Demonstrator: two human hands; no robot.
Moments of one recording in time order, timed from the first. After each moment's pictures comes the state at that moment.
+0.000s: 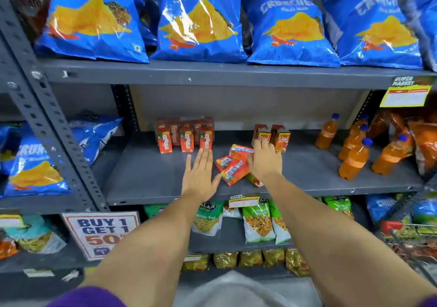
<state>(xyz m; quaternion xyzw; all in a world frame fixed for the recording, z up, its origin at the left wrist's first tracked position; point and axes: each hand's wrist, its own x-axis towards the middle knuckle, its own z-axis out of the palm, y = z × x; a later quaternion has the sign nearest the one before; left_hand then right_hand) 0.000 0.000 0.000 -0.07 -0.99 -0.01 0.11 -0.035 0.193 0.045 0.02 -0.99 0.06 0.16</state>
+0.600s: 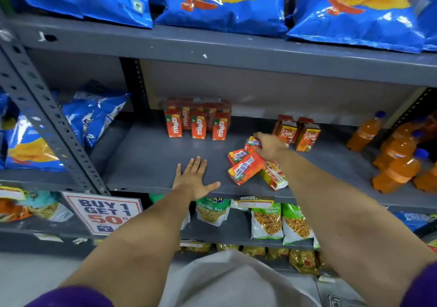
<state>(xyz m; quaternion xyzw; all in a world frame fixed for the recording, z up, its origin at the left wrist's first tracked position) -0.039 -0.045 -0.051 0.01 -0.99 -0.08 -0.14 -0.149 0.186 0.028 0.11 -0.99 0.08 -0.06</state>
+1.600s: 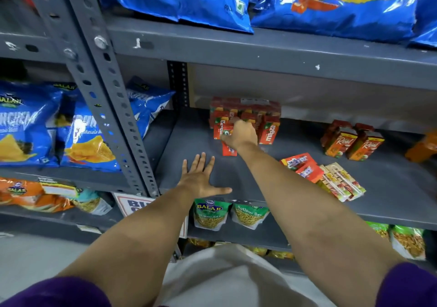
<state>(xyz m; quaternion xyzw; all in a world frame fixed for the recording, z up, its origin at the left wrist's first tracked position) -0.040 -0.177 -0.051 0.02 -0.98 -0.08 -0.19 -0.128 -0.058 0.044 0.05 -0.97 0.24 0.00</state>
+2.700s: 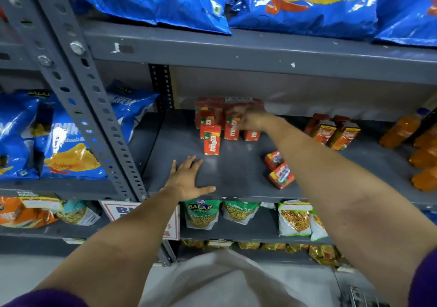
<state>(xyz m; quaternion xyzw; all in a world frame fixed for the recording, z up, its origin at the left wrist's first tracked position) -0.033 -0.190 -0.052 -0.04 -0.99 -0.11 -0.10 -0.162 0.010 0.096 0.25 -0.95 0.15 -0.14</state>
